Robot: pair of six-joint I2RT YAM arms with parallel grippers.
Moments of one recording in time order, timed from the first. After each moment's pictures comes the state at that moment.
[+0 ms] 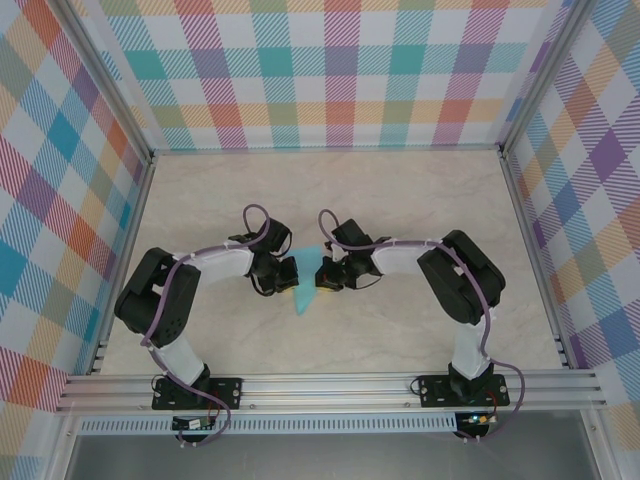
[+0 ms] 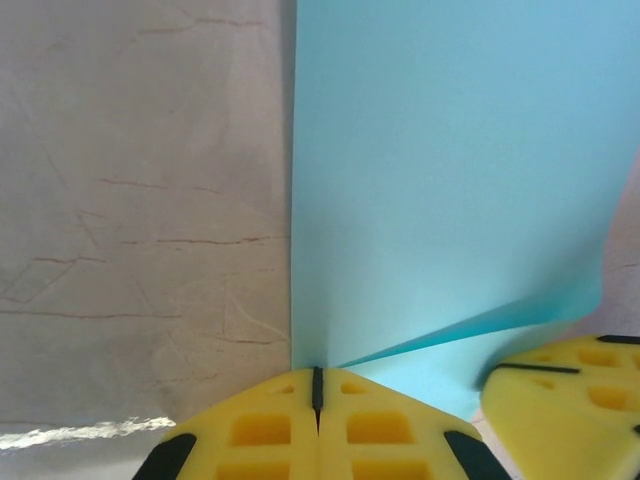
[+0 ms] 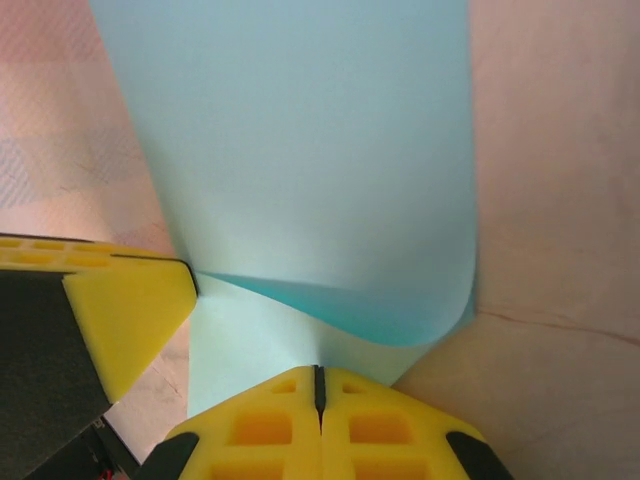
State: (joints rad) left arm -0.52 1.71 0.92 -0.48 0.27 -0.82; right arm 0.70 1.92 1.05 -0.18 -0.54 0.79
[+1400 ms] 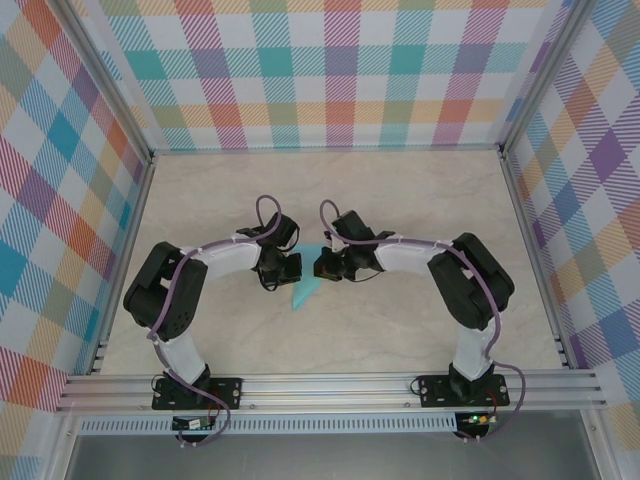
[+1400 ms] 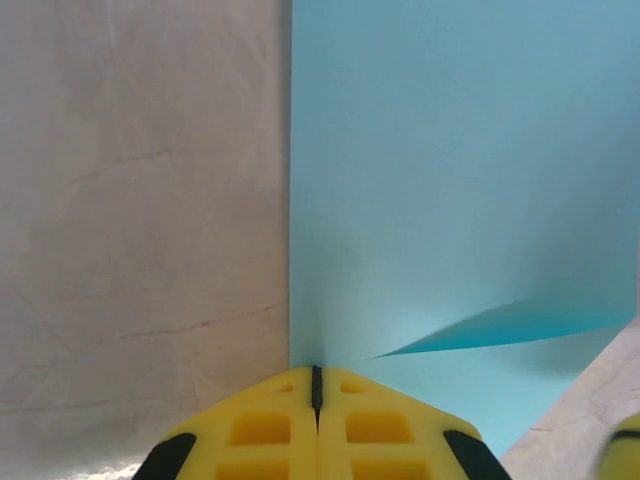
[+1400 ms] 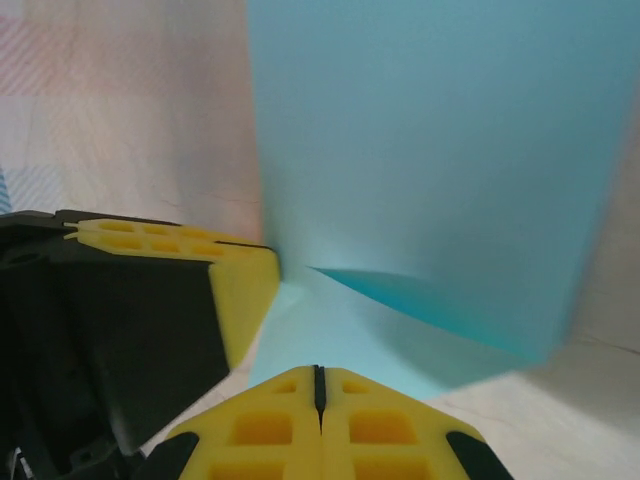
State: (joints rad) left arm -0.53 1.76 1.02 -0.52 0.18 -0.66; right arm 0.70 1.88 1.09 -0.19 -0.50 0.79
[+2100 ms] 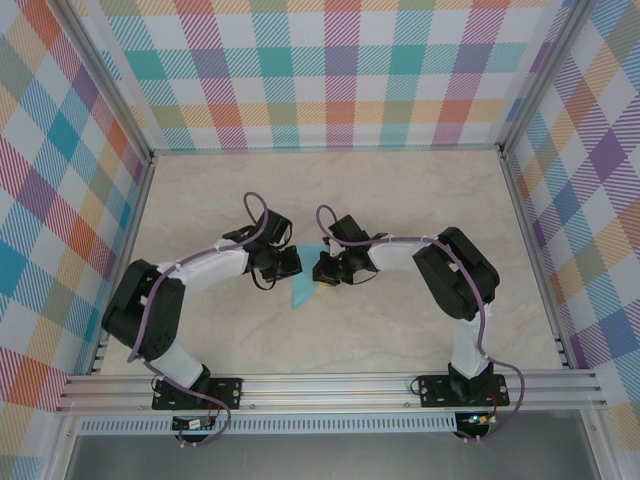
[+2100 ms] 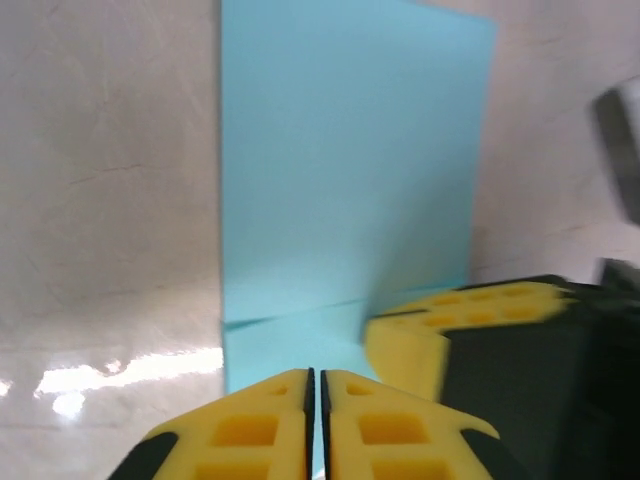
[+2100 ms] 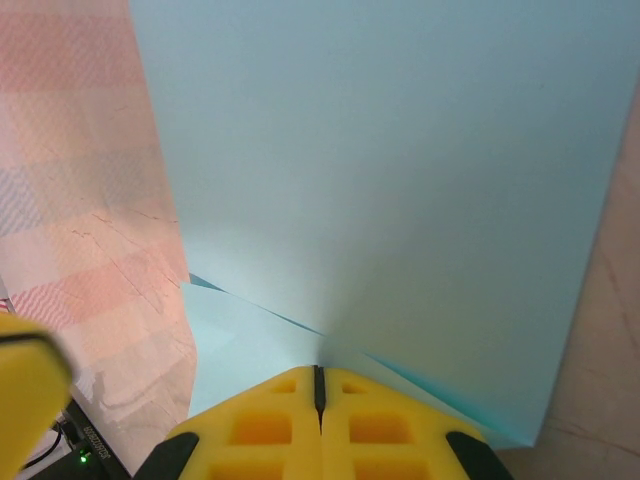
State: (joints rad) left arm -0.54 1.59 0.95 -0.45 0.22 -0.76; right arm 0.70 1.97 1.10 -0.18 -0.52 0.80
